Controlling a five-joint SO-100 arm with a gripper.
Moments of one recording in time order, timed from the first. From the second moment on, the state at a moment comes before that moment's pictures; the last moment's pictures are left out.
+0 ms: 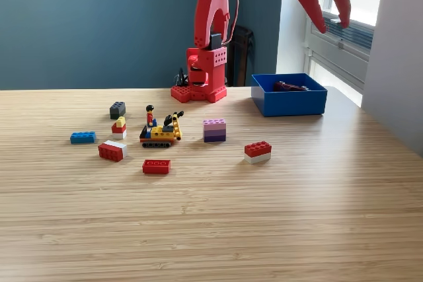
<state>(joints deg) -44.3 85.3 45.7 99.7 12.7</state>
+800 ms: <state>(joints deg) -26.2 85.3 59.8 96.3 8.3</state>
